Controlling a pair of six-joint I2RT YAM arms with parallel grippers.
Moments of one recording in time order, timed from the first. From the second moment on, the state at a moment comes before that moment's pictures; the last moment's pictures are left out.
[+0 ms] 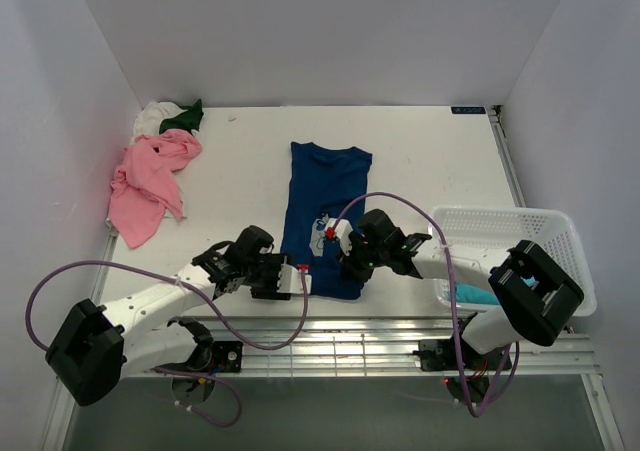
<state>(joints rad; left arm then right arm) -0.72 1.07 0.53 -0.44 0.30 0.96 0.82 1.44 0.66 -0.06 -0.38 -0.21</state>
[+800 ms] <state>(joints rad) -0.75 1.21 0.52 -0.37 0.30 0.90 0.83 1.28 0.68 -0.14 -0.39 -0.34</state>
